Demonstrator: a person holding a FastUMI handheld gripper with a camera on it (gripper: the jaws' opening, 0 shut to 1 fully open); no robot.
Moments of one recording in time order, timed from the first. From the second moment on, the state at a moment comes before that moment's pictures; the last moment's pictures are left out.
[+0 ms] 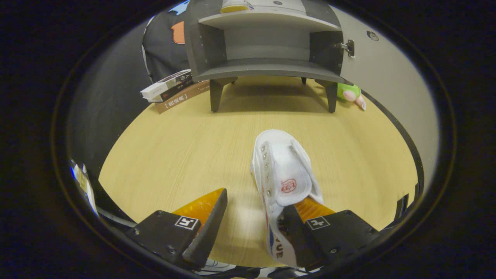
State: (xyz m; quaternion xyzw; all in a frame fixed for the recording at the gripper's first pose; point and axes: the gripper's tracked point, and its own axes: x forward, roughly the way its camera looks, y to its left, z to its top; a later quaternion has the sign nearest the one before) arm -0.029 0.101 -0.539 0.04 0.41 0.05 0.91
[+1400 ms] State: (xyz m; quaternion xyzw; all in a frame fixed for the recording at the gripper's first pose) arm 0.002 0.064 -0.401 0.05 0.30 0.04 0.95
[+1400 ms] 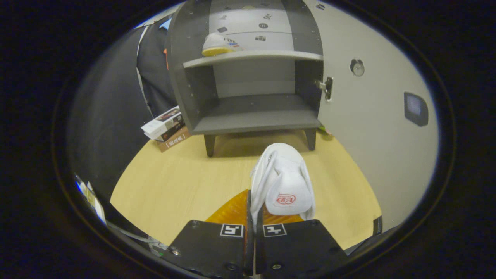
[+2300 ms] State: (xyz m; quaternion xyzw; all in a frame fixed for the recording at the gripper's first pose) arm 0.169 0.040 -0.148 -0.03 0.12 0.07 0.99
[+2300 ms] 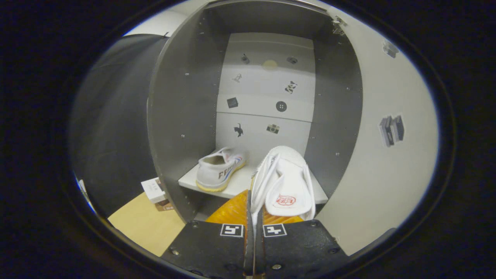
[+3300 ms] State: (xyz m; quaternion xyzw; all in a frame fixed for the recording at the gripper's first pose) arm 0.344 0.056 -0.162 -0.02 0.18 0.07 0.98
